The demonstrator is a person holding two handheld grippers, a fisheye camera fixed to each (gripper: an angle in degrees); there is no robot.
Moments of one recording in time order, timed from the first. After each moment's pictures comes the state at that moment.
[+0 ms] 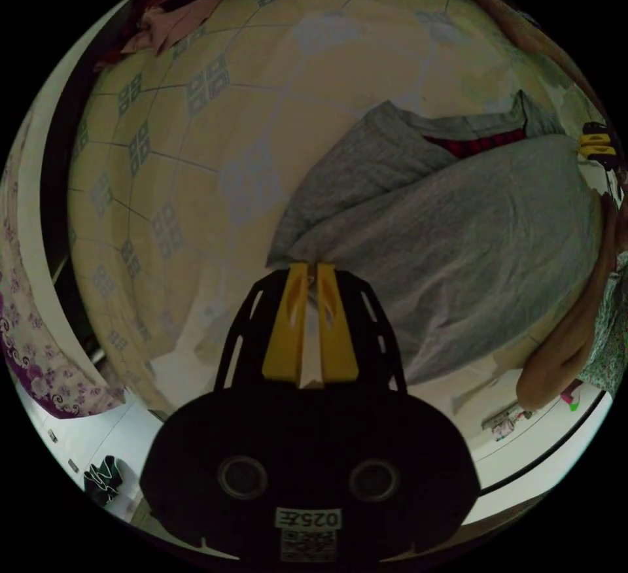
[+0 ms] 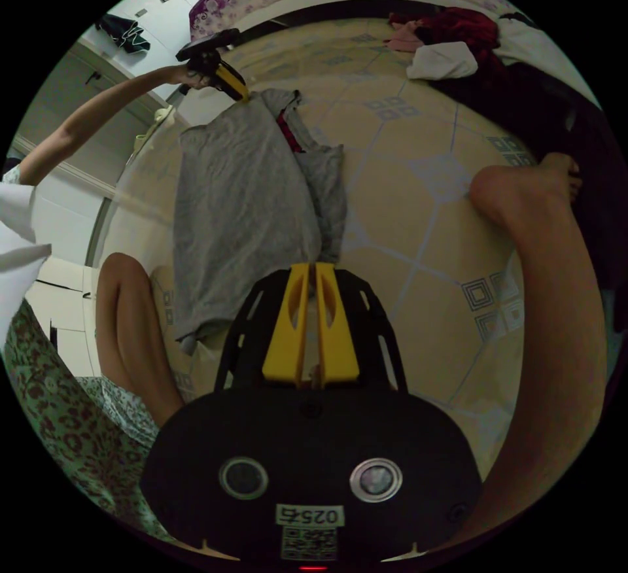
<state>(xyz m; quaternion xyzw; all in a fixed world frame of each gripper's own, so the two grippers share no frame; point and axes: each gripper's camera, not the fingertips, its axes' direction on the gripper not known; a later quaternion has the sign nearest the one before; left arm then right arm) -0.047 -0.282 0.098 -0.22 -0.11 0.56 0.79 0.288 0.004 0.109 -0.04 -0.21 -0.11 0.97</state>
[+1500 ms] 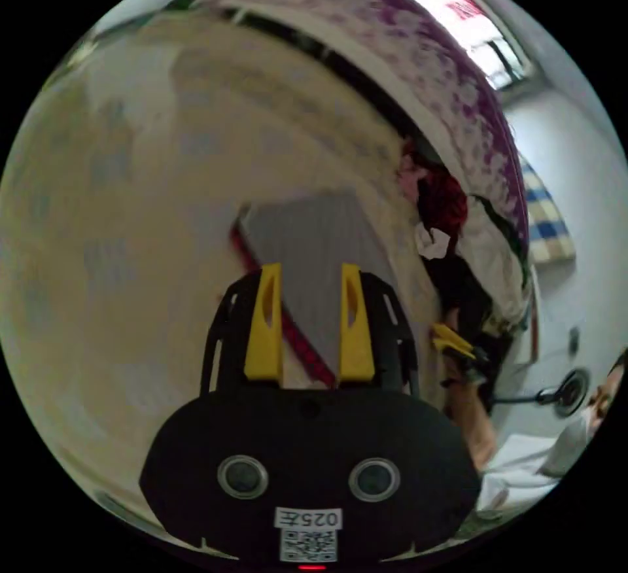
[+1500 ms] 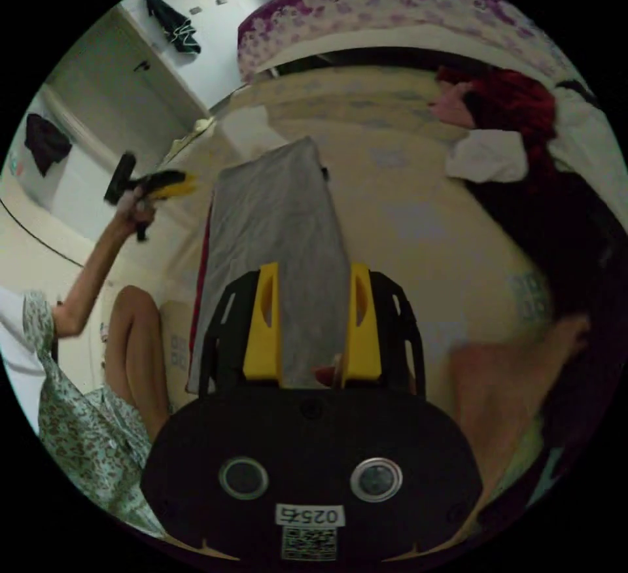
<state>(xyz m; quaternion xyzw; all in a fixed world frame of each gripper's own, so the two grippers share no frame) -0.404 -0.099 0.010 0.01 0.23 -0.20 0.95 0.272 -0.175 0.098 0.00 -0.27 -0.20 0.94</state>
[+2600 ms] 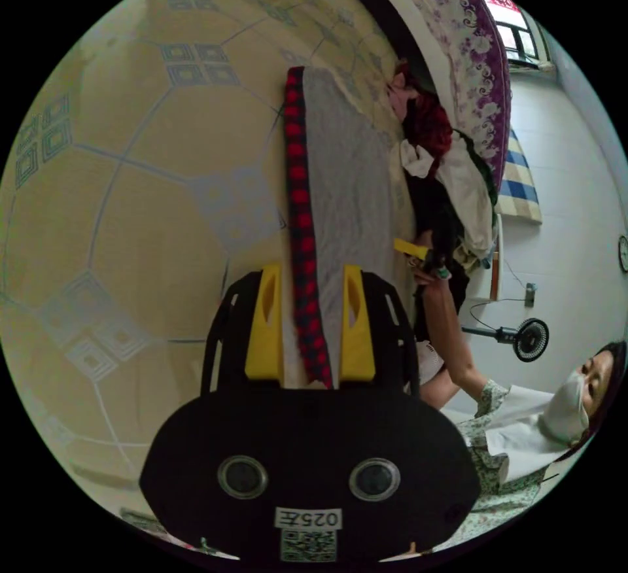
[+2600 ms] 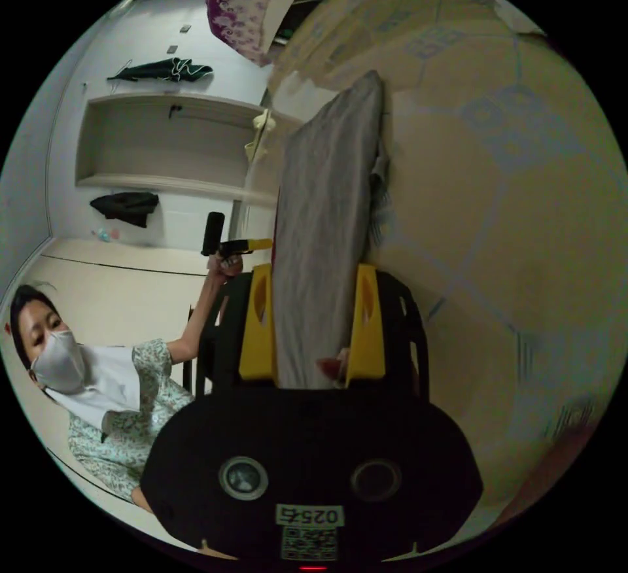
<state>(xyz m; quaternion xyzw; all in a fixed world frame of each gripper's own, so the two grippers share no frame) -0.472 -0.076 0.066 -0.12 0.37 -0.12 0.92 0.344 -0.236 0.236 -0.18 -0.53 -0.12 0.82</state>
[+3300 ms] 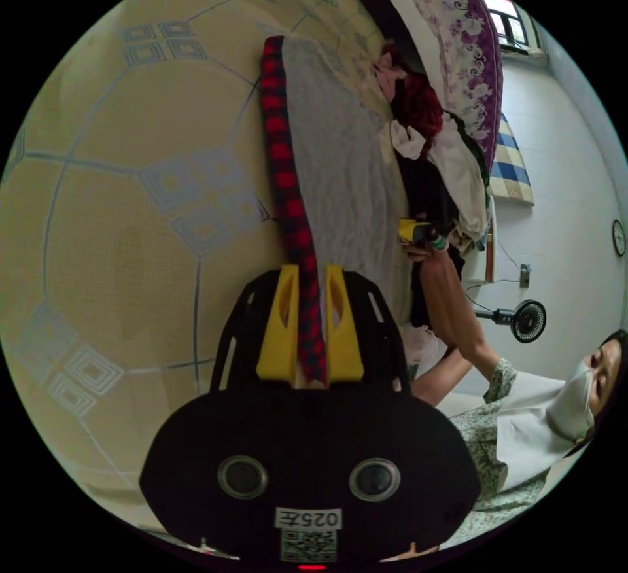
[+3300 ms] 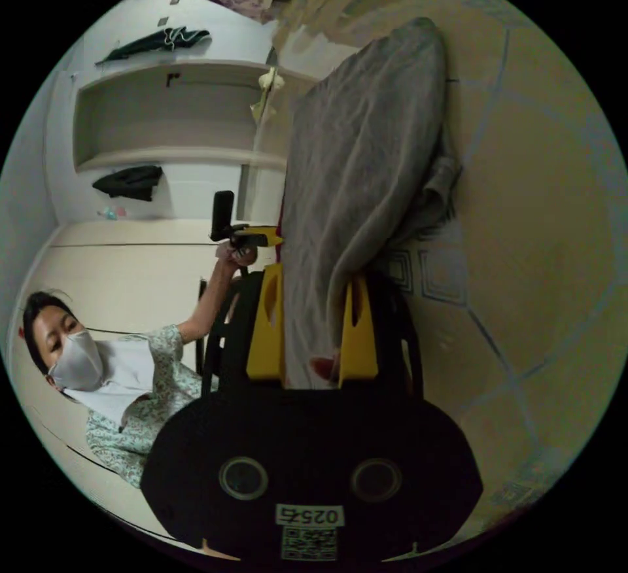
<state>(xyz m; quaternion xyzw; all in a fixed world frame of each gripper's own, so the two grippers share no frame) -0.437 -0.044 0.073 -0.14 0.38 -0.09 0.91 0.311 -0.236 0.274 -0.25 -0.53 -0.18 0.79</state>
